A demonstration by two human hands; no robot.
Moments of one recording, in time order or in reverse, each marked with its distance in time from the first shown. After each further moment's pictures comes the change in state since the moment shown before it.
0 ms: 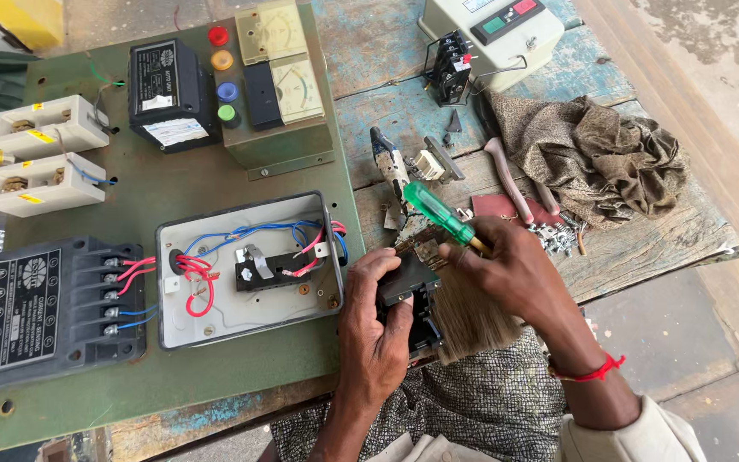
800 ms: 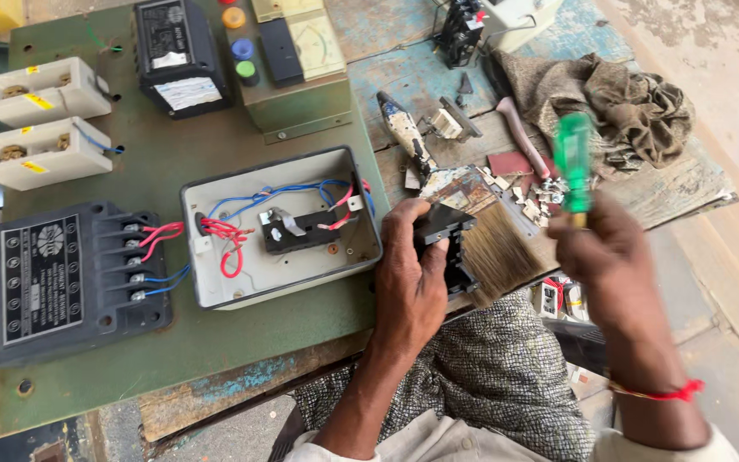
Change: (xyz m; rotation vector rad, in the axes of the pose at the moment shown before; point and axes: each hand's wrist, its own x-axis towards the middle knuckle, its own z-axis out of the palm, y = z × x) left_hand 0.000 -0.009 -0.003 -0.090 -0.026 0.021; right_hand -0.073 0.024 -0.002 0.593 0.342 -0.056
